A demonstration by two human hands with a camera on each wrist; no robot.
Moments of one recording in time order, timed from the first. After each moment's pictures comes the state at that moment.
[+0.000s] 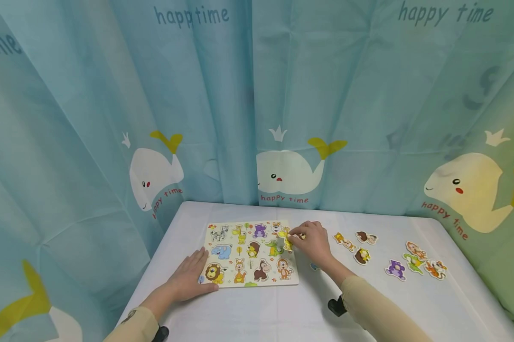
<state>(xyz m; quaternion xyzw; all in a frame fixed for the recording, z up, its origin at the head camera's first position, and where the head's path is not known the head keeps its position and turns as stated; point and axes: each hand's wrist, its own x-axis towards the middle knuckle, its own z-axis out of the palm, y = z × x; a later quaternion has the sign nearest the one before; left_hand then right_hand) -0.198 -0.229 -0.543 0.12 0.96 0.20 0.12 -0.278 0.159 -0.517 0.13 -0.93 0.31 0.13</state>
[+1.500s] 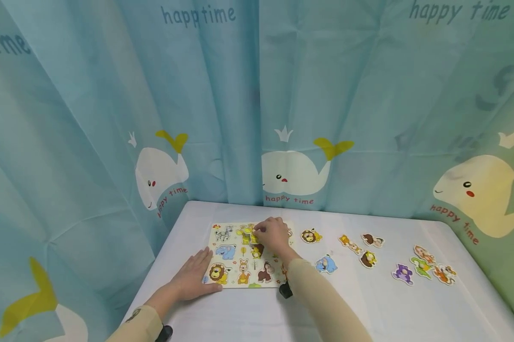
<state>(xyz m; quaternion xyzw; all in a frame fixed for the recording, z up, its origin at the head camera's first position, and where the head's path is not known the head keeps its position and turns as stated) -0.198 -0.228 -0.539 0.11 0.97 0.20 0.13 -0.325 0.041 -0.540 0.12 -0.94 0.31 0.05</state>
